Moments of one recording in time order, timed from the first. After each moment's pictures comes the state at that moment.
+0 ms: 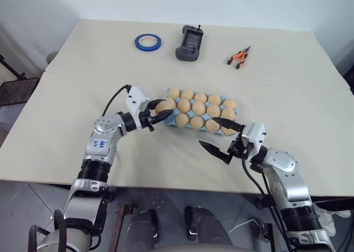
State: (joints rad) left arm -0.64 0.32 -0.02 0.40 -0.25 0.09 -0.83; right arm -0.19 -0.41 0.02 -0.04 0.38 -0.09 0.92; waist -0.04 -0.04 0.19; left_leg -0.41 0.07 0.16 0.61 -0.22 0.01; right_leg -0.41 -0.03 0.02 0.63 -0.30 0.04
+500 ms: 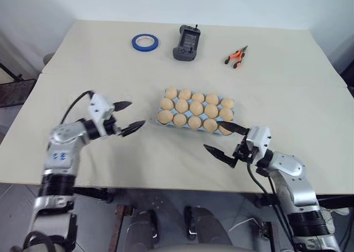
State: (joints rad) left arm -0.39 0.63 0.15 0.27 -0.29 0.05 -0.97; right arm -0.14 -0.48 -0.02 -0.07 0.39 -0.08 0.94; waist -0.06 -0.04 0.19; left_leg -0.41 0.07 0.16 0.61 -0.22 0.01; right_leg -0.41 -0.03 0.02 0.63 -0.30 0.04
